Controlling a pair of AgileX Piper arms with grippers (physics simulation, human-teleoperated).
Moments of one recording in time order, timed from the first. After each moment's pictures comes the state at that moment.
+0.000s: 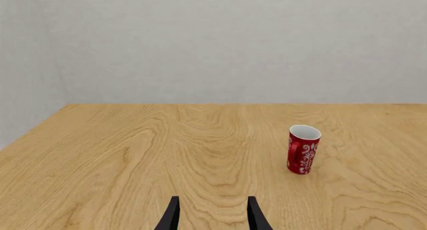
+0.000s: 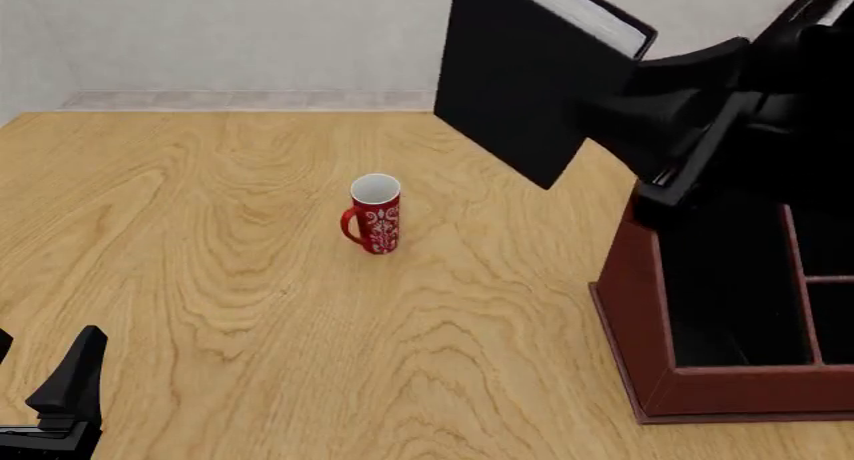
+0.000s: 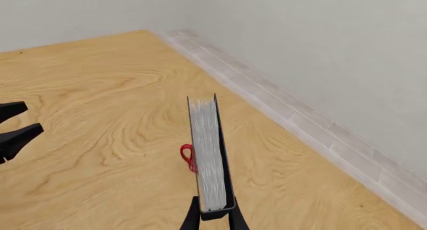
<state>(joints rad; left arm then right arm) 0.00 0.00 0.00 0.00 0.00 0.68 0.89 -1.03 0.42 -0.25</state>
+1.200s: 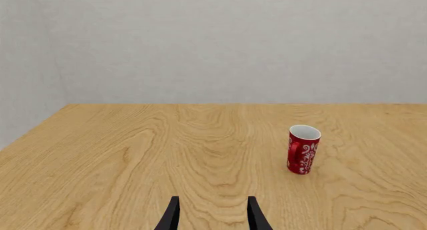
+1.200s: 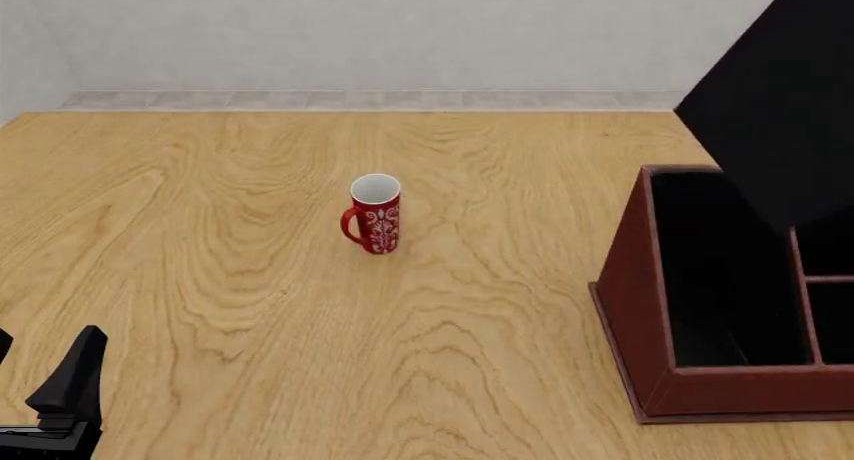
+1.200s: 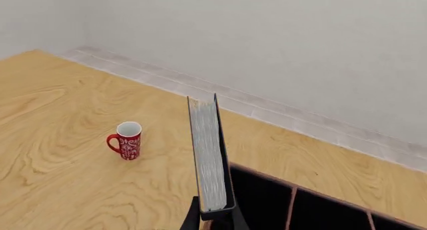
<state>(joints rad) 0.00 0.00 0.00 0.00 0.00 0.28 0.42 -0.88 0.63 -0.18</state>
